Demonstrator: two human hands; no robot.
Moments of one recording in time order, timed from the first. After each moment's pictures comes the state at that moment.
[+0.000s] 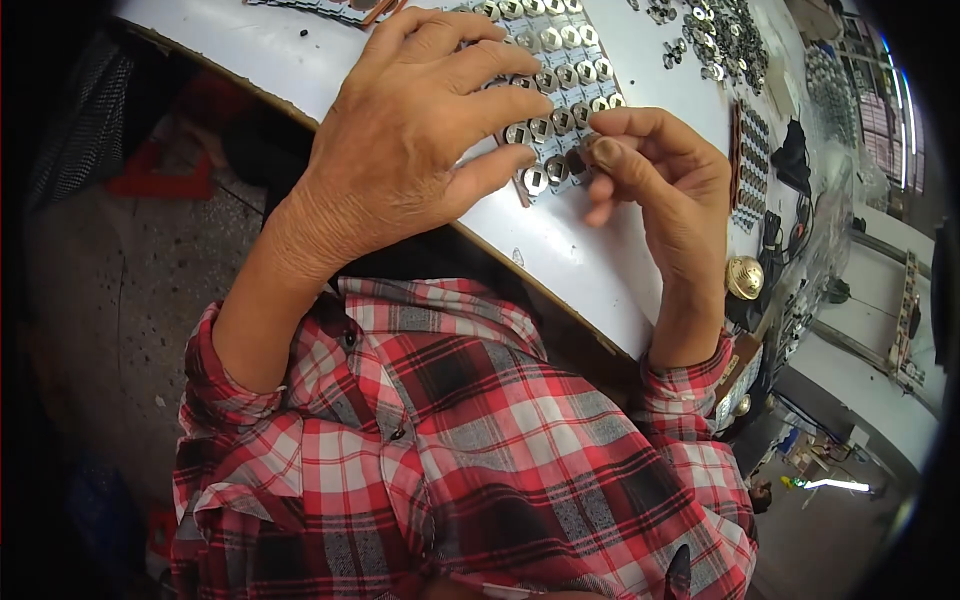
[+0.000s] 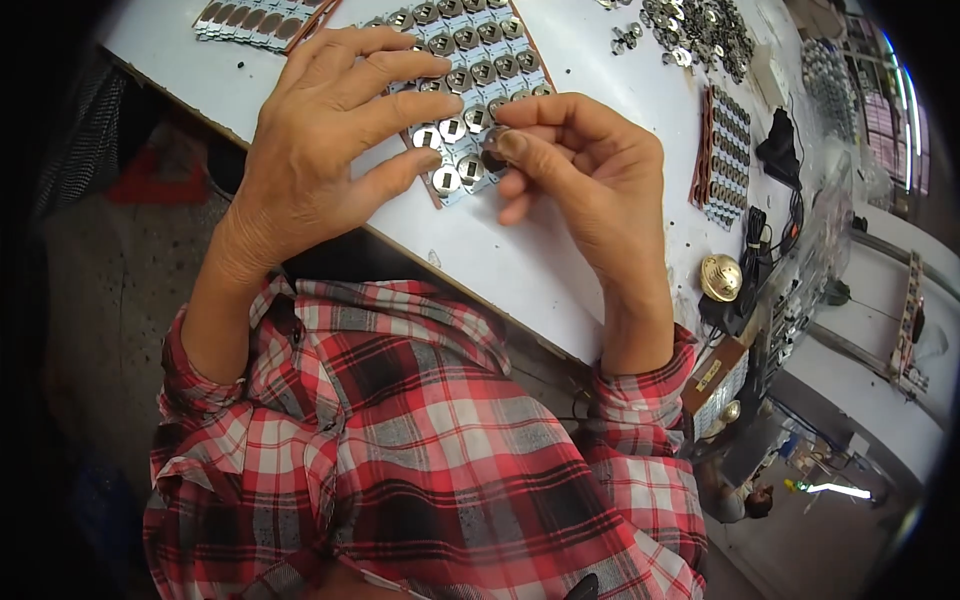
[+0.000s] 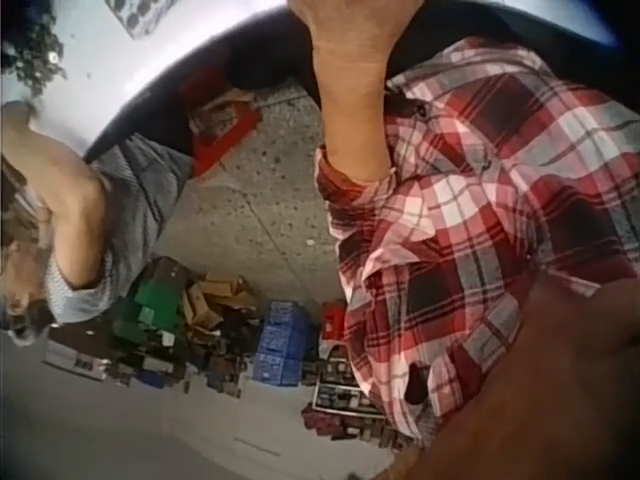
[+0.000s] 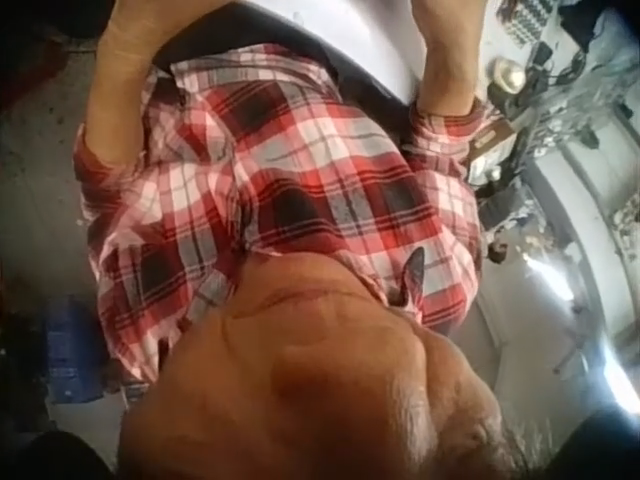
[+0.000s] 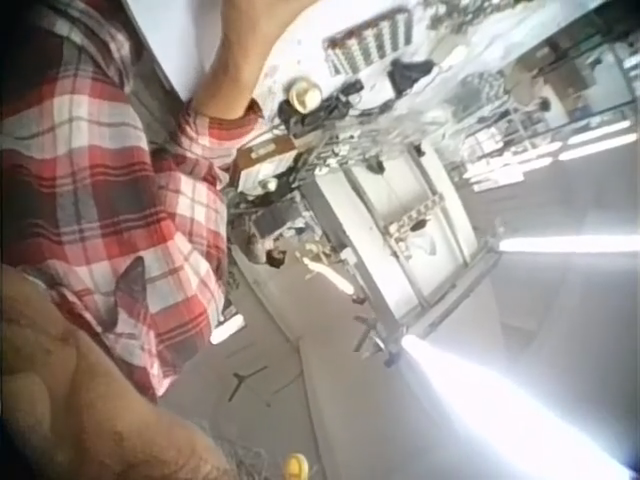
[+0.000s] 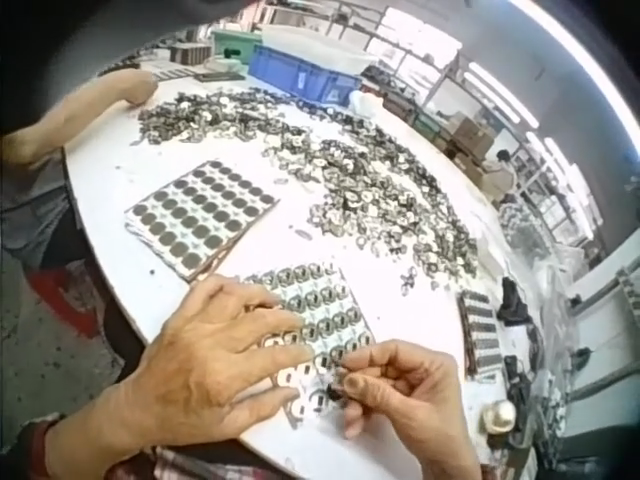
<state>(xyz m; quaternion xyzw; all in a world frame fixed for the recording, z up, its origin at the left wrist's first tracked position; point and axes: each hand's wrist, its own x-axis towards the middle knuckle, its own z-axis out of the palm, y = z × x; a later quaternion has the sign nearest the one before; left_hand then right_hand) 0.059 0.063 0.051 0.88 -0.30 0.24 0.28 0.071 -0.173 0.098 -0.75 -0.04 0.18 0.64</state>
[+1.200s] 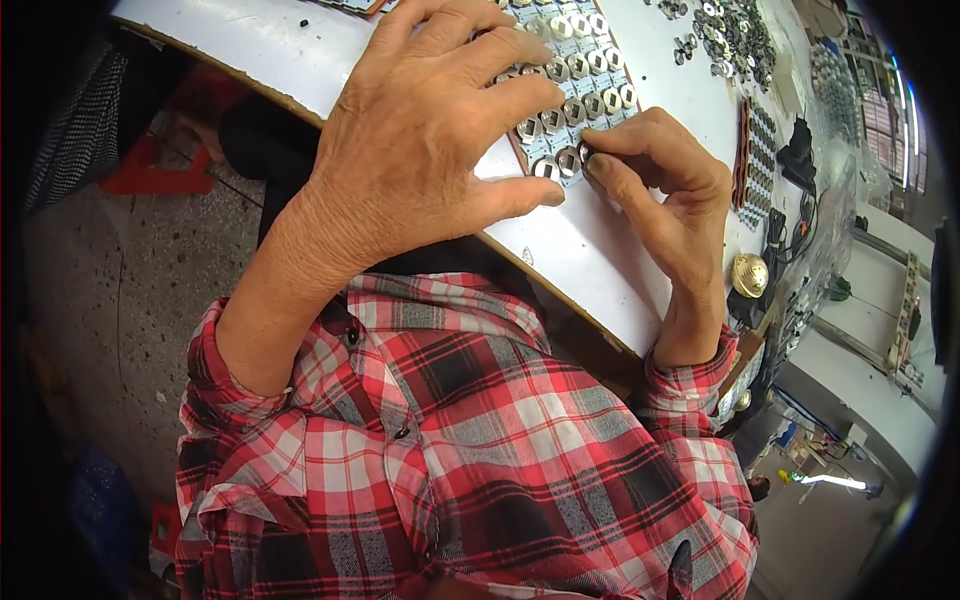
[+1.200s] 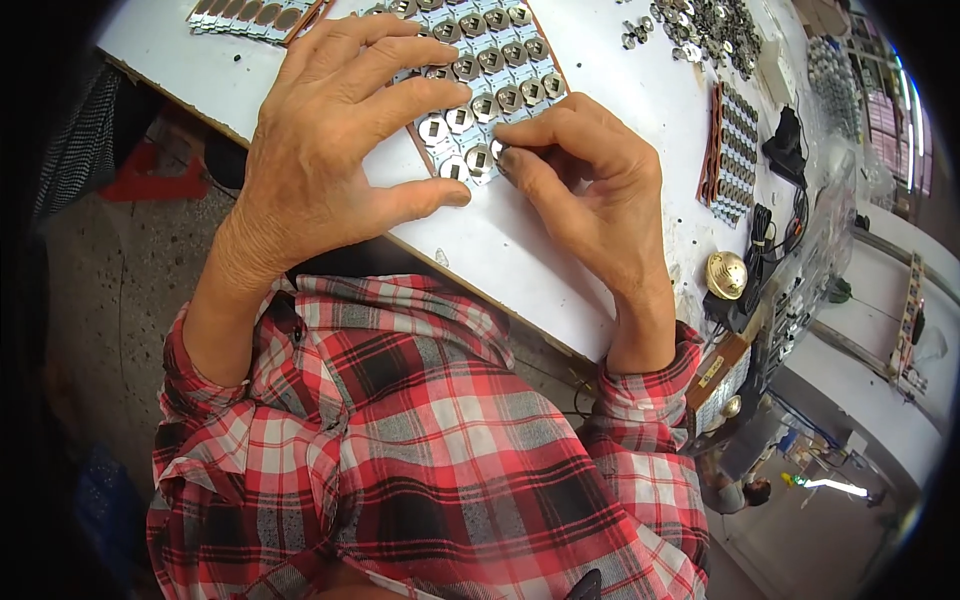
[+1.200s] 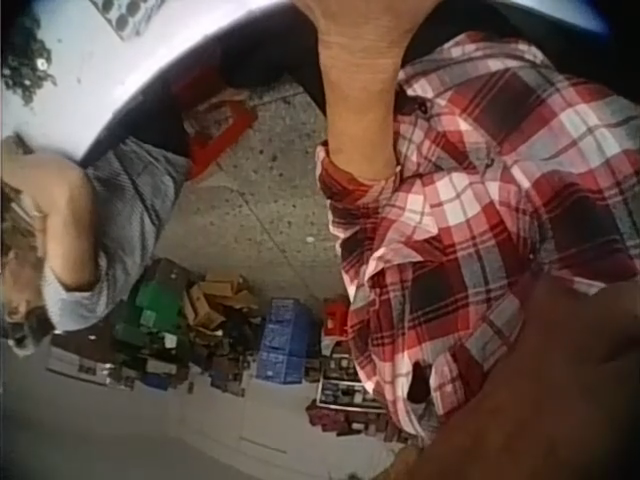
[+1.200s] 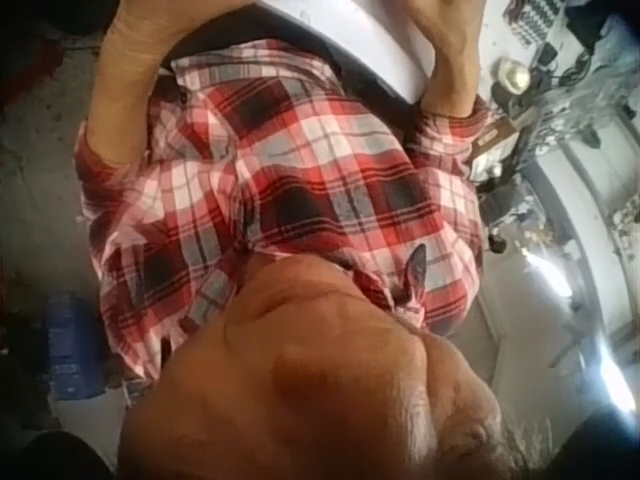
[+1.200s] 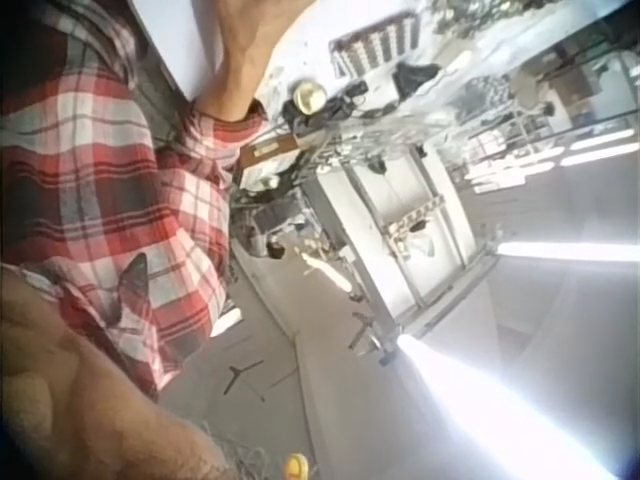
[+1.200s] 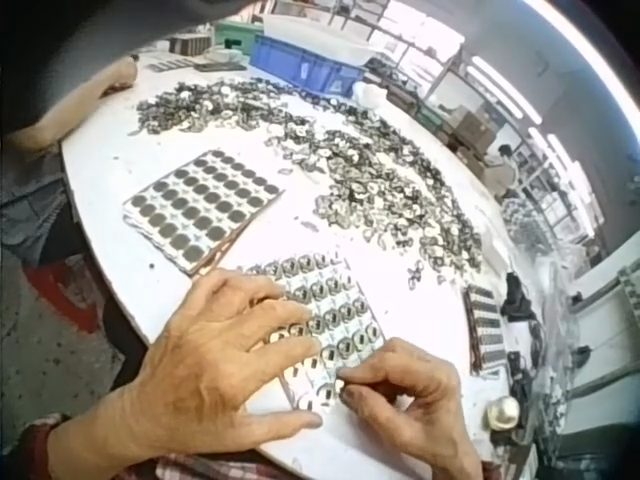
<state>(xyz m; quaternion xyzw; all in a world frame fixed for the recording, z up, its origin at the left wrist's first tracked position) 0.060 0.067 0.071 0.88 -0.28 0.17 0.34 0.069 -0.178 0.088 -0.86 -0.19 0.09 0.46</state>
